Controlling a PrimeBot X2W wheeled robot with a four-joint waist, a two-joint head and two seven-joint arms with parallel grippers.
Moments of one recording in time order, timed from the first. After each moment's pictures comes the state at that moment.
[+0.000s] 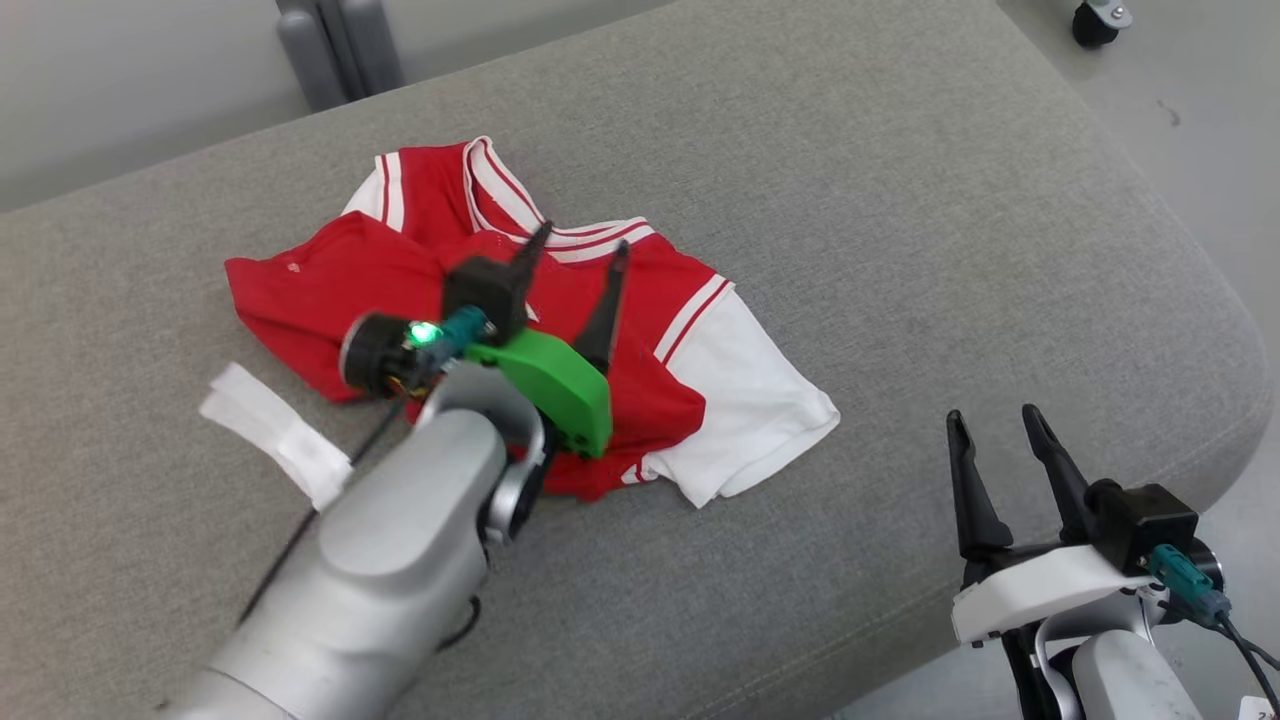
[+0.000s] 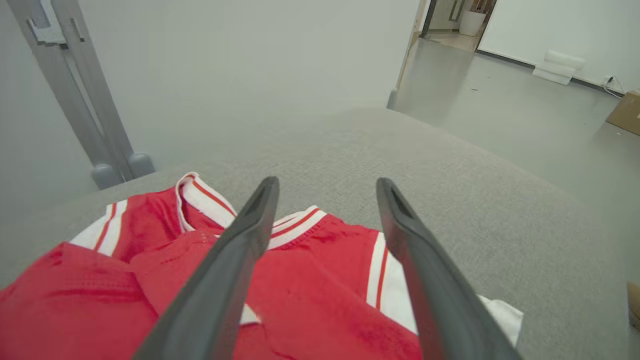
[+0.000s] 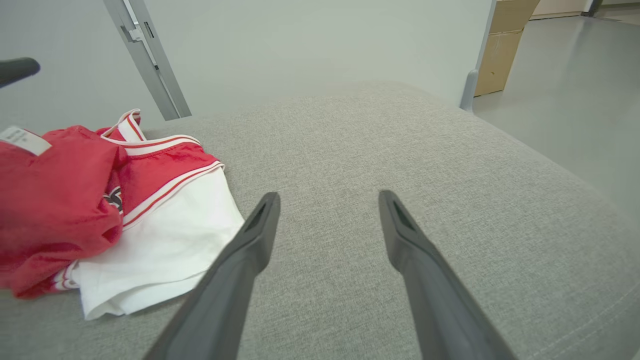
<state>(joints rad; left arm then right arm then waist) -0.76 0.12 -0.85 0.61 -0.70 0.13 -0.21 -0.09 -0.05 0.01 0.24 0.17 0.13 -0.26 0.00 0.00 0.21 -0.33</state>
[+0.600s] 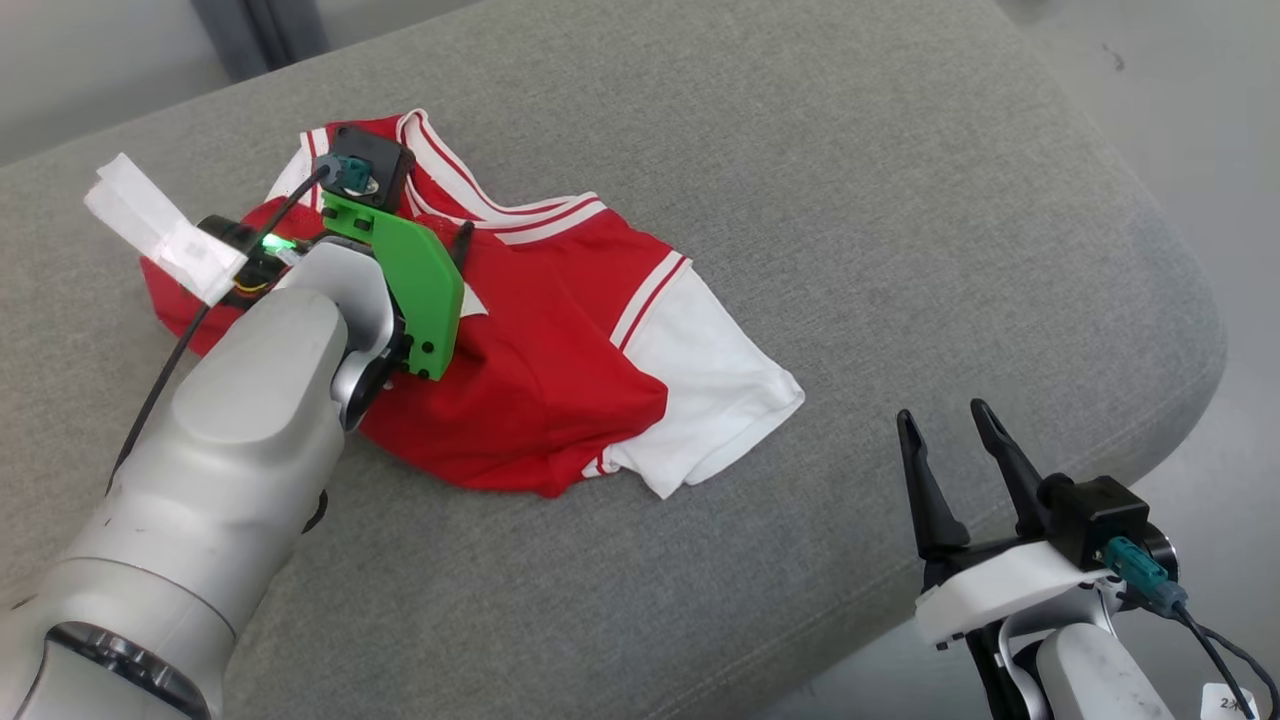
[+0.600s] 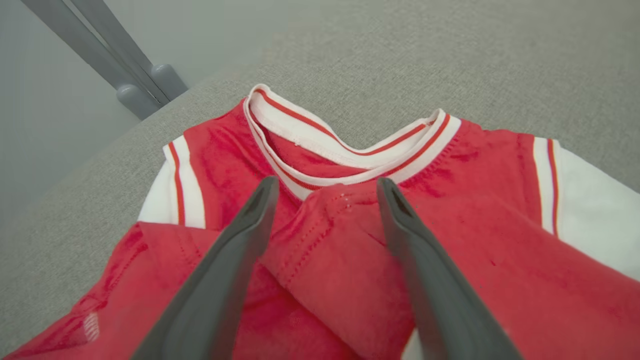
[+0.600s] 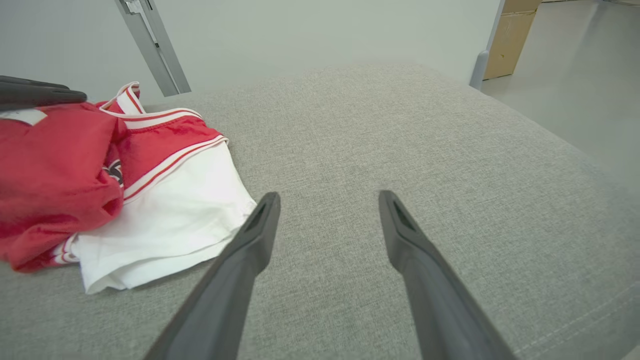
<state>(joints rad) -1.03 0.23 -0.91 0.94 -0.72 -0.06 0.15 -0.11 -0.05 0.09 0.25 0.18 0.13 -0.26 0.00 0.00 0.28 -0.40</state>
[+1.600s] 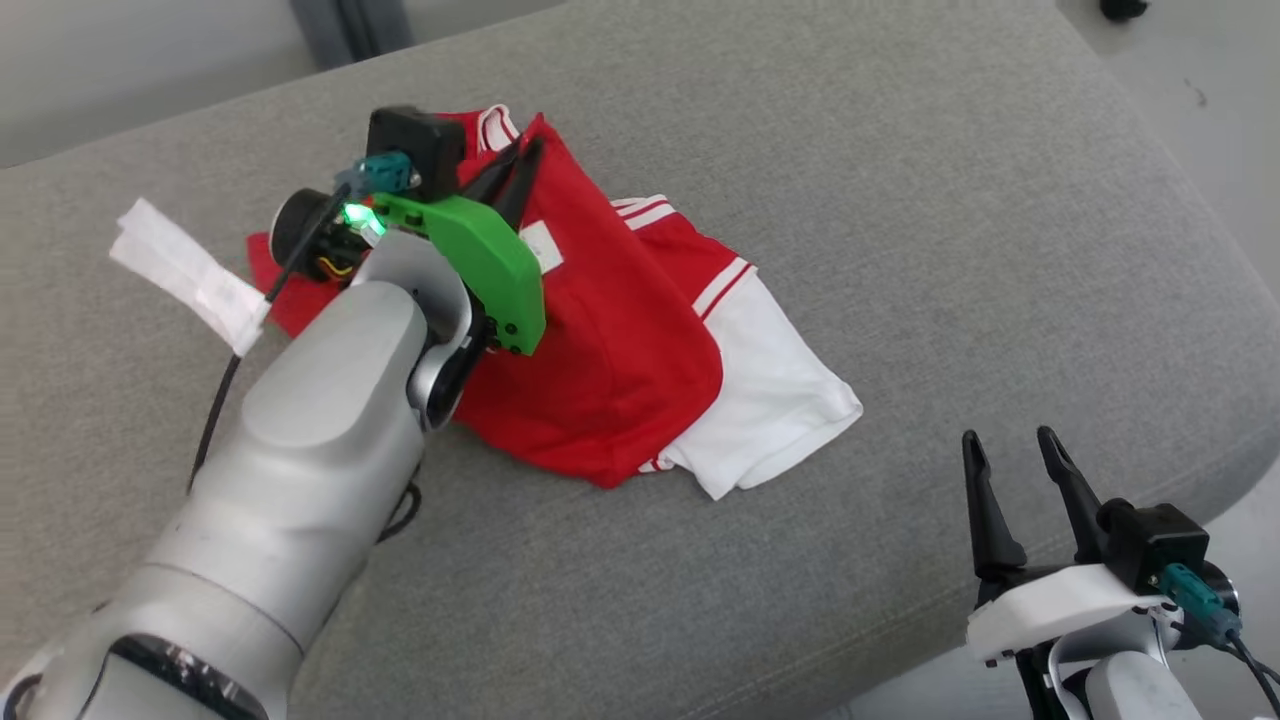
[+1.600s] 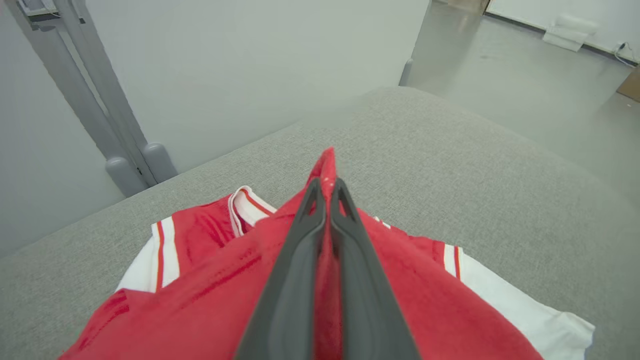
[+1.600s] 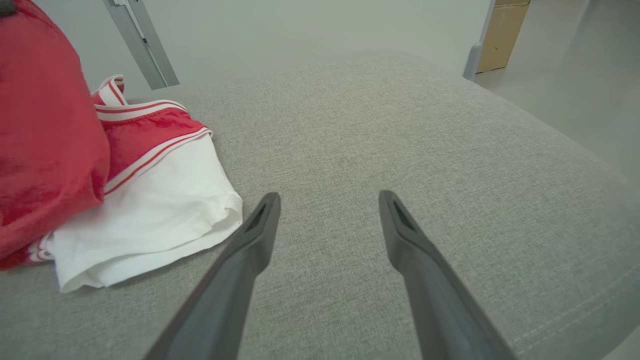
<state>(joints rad) -1.02 0.15 -0.87 0.87 -0.80 -0.07 -0.10 -0.07 -0.05 -0.01 0.25 0.16 0.13 -0.26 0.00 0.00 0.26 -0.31</state>
